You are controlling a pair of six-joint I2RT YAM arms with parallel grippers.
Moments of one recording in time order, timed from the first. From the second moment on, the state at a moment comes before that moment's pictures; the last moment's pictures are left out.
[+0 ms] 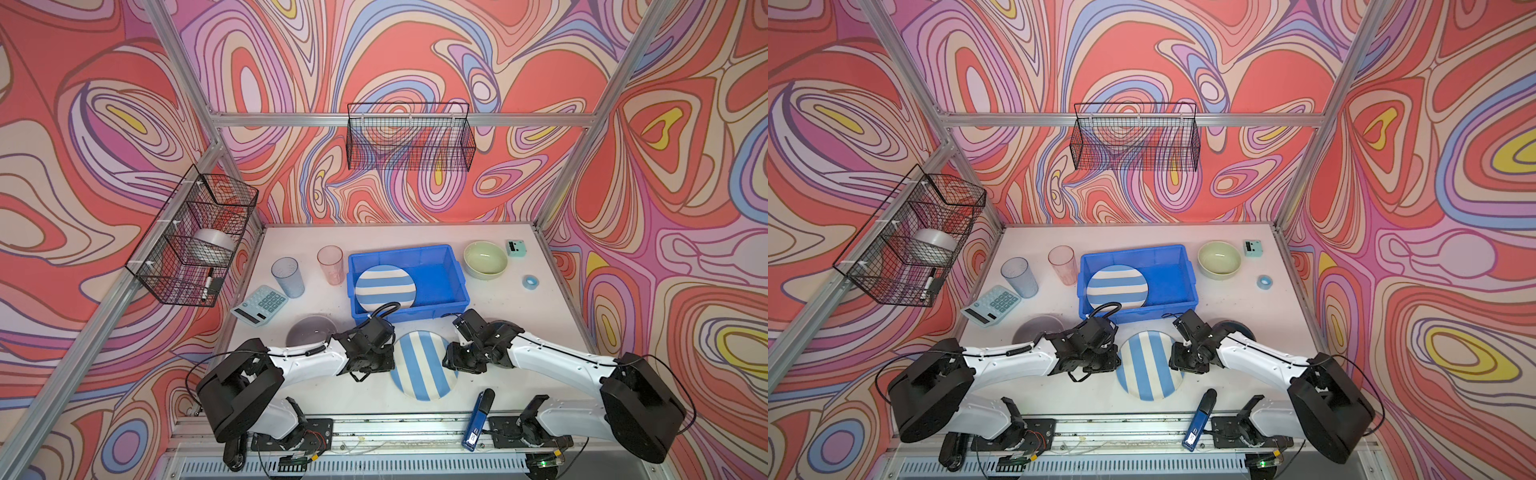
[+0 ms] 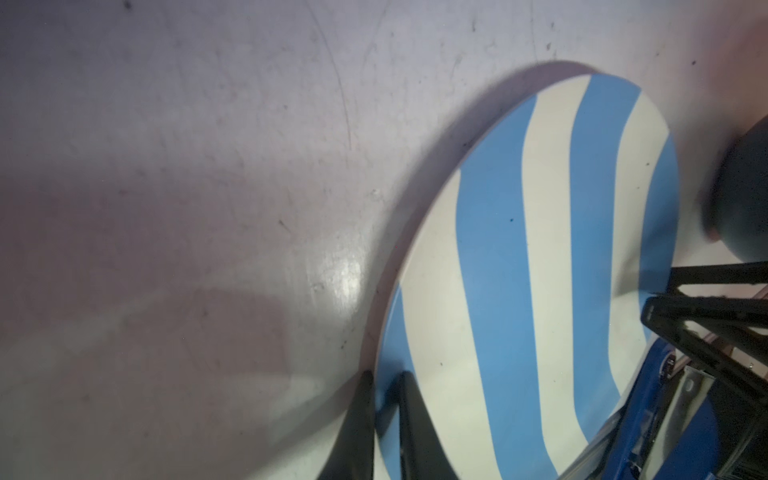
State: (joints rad) left arm -0.86 1.44 0.59 -0.21 0.15 -0.92; right arm 0.66 1.28 0.59 -0.56 -0.21 0.77
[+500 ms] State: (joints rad) left arm -0.86 1.46 0.53 -0.03 0.15 -0.96; right arm 0.66 1.24 0.65 -0.69 -0.16 0.74
